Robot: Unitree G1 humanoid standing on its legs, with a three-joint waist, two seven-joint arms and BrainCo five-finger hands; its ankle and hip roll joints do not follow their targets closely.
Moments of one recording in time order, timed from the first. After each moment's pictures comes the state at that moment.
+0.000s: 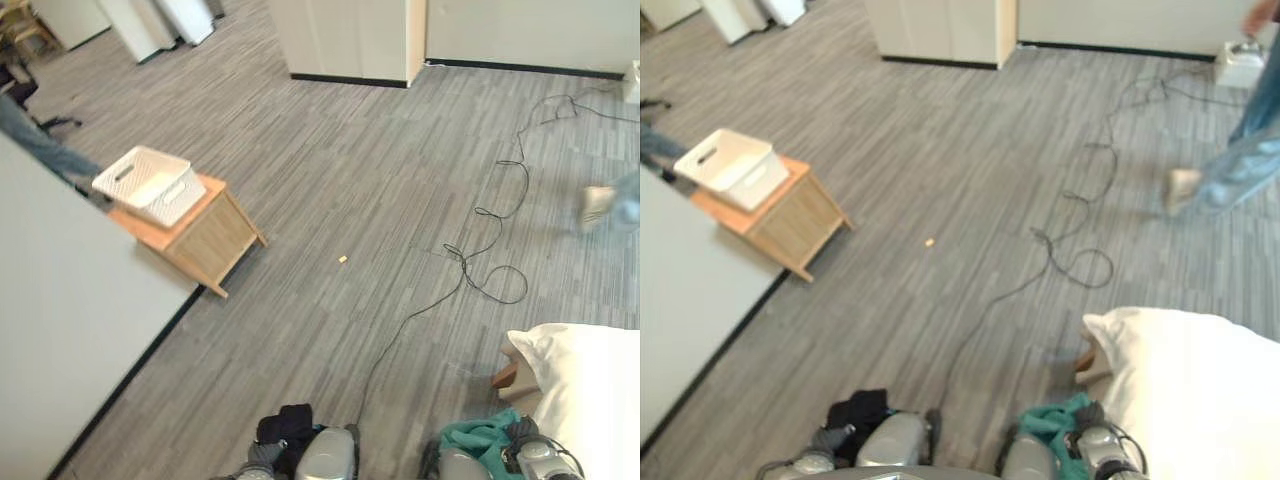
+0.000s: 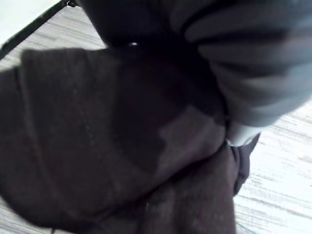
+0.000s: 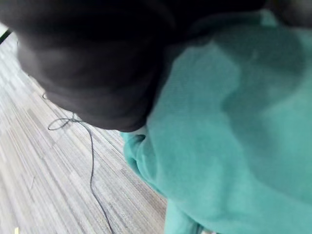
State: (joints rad) left arm -0.01 0.16 -0.25 1.17 -0.10 -0.04 0.18; right arm -0.11 -0.33 0.15 1.18 0.01 0.02 -0.24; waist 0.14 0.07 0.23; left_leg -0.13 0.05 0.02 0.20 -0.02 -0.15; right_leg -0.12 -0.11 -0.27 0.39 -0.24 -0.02
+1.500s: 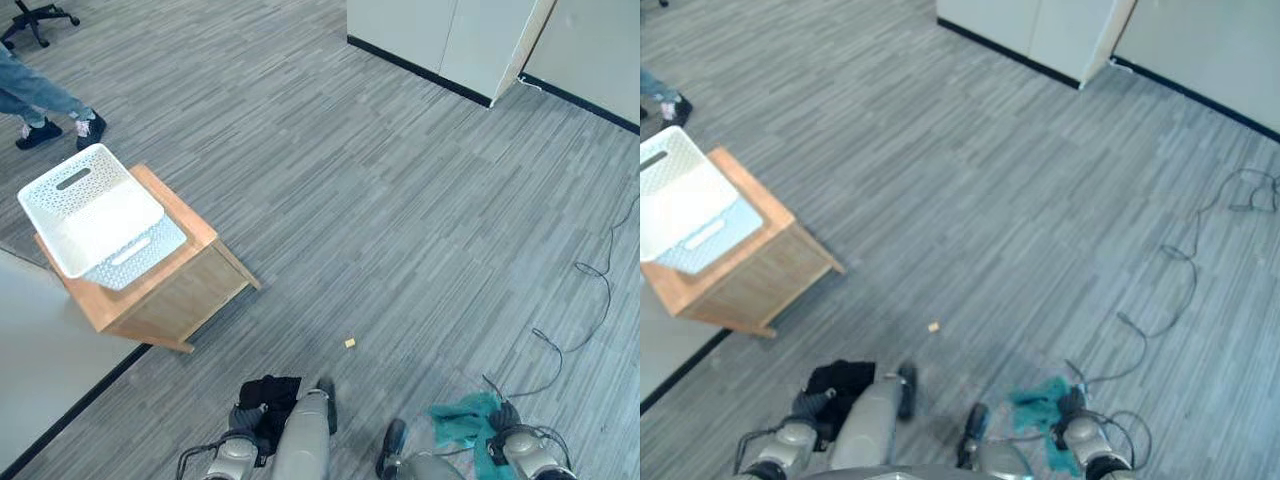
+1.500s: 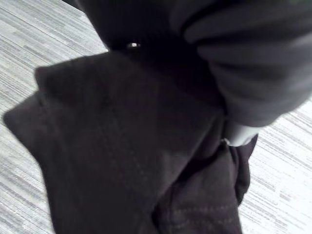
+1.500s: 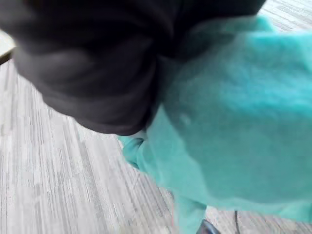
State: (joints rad) left arm -0.08 0.22 -0.17 1.12 -0.07 -0.05 0.20; right arm -0.09 -0.30 0.24 1.08 -0.04 0.00 -0.24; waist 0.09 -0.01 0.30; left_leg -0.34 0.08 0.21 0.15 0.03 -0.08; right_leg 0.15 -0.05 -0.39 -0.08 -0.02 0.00
